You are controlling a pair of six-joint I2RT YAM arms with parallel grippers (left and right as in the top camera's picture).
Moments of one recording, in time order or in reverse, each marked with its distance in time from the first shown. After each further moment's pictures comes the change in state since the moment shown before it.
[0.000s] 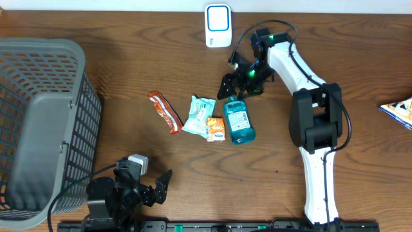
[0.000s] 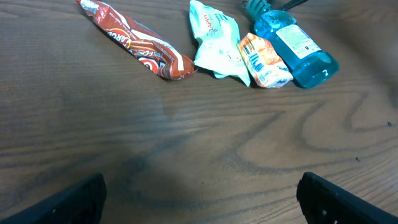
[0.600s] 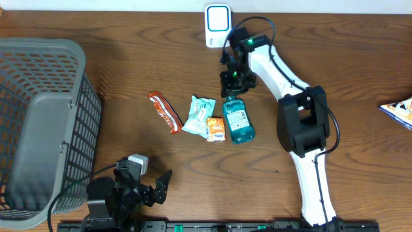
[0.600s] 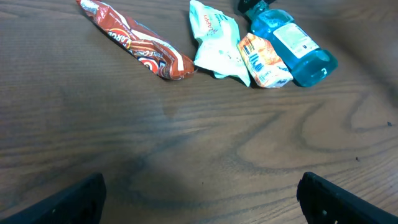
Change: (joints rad) left arm 0.000 0.000 0.000 0.000 0.000 0.000; right arm 0.116 0.017 0.043 0.109 0.374 0.279
